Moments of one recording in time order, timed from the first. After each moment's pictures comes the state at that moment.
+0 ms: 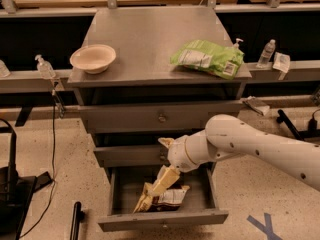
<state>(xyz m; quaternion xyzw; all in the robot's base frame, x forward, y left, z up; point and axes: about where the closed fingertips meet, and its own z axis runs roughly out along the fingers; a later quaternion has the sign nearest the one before) 0.501 0.003 0.635 -0.59 0.70 0.25 0.31</state>
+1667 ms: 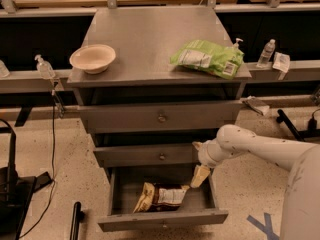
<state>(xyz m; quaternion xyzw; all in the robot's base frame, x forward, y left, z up) 0.611 -0.156 0.453 -0.64 0.73 0.09 0.23</state>
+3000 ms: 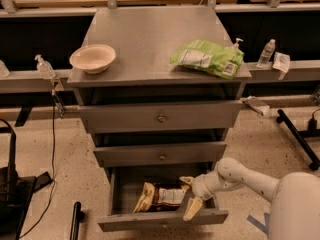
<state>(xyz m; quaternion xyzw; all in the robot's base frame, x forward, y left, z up) 0.532 -0.110 0.301 -0.62 0.68 0.31 0.24</state>
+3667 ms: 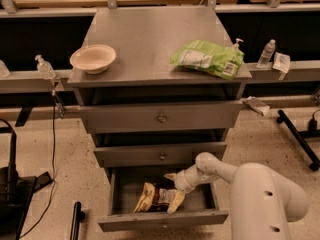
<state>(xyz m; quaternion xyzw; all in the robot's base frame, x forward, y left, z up) 0.574 -0.047 0.247 -0.64 0.66 0.32 0.22</state>
